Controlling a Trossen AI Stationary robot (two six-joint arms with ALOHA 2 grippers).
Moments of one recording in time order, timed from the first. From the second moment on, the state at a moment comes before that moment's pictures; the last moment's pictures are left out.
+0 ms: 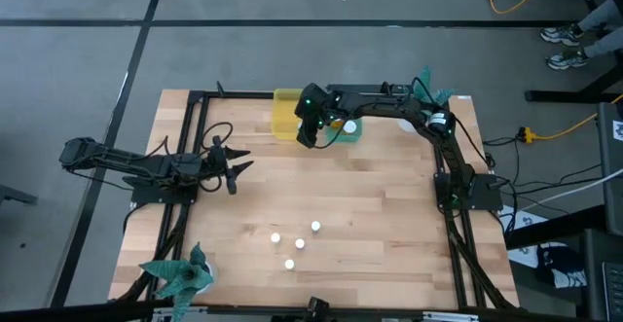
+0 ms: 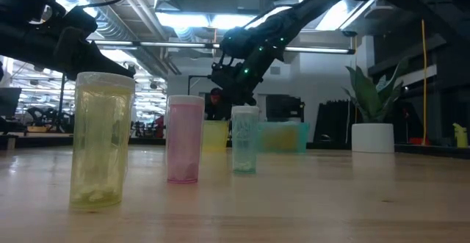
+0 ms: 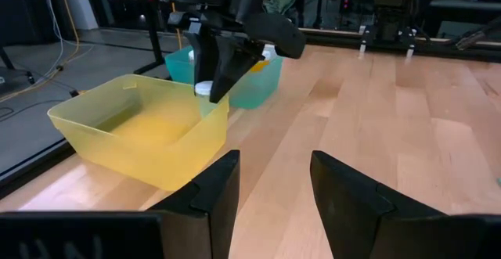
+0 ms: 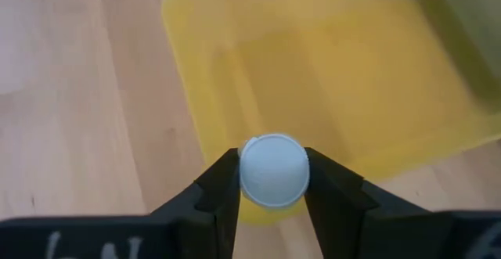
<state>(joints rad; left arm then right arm) -0.09 0.37 0.01 0.14 -0.53 -0.12 -0.41 2.17 1.68 -0.45 -0.11 -0.03</state>
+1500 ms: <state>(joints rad) -0.09 0.37 0.01 0.14 -0.53 -0.12 -0.38 2.17 1.68 -0.42 -0.11 -0.12</state>
